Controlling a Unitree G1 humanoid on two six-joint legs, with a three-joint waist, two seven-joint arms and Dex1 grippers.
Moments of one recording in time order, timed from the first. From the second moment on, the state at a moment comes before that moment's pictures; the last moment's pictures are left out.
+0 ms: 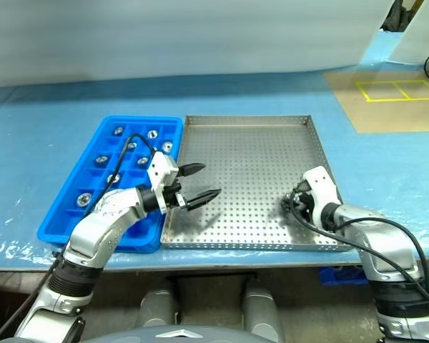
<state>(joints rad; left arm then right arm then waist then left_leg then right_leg) -0.29 0.34 -0.16 -0.23 -0.37 0.40 -0.73 -0.19 -0.61 -0.09 -0.23 0.37 0.90 0.57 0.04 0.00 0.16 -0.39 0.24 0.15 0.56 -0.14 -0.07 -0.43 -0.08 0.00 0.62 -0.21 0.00</state>
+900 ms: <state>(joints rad) 0.06 0.40 0.00 -0.67 -0.39 0.56 -0.46 -0.77 -0.27 0.19 0.27 0.35 0.54 0.97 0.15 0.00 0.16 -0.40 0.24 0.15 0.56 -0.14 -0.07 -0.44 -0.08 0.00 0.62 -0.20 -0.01</state>
